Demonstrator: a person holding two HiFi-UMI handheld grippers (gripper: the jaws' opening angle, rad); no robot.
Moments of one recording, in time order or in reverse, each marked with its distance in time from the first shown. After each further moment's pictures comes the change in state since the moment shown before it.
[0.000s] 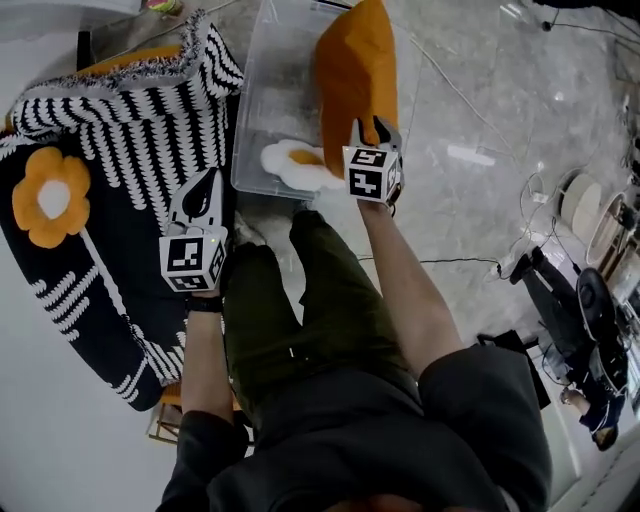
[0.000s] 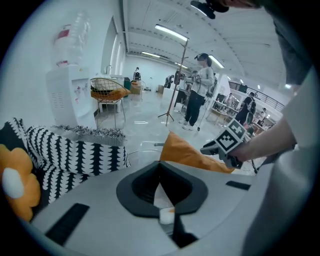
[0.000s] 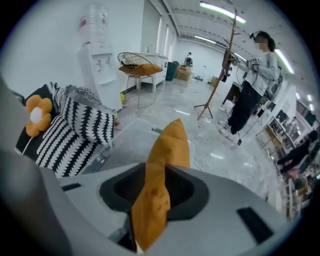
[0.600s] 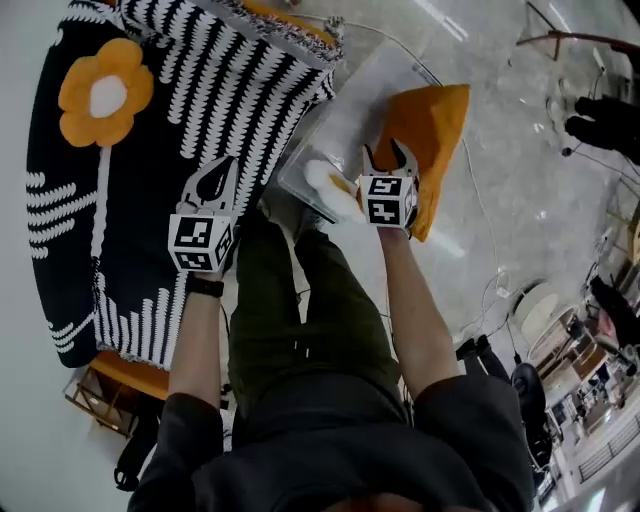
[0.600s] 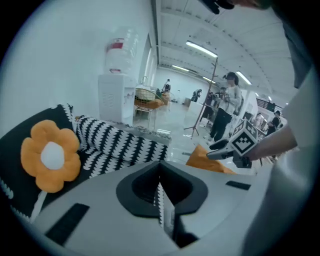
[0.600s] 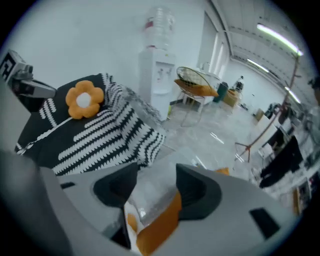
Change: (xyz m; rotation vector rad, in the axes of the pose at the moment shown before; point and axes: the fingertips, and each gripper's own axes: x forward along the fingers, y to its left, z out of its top) left arm -0.118 0.125 -0.039 -0.234 -0.124 0.226; right arm -0.048 0.177 0.096 -0.443 -0.115 0.258
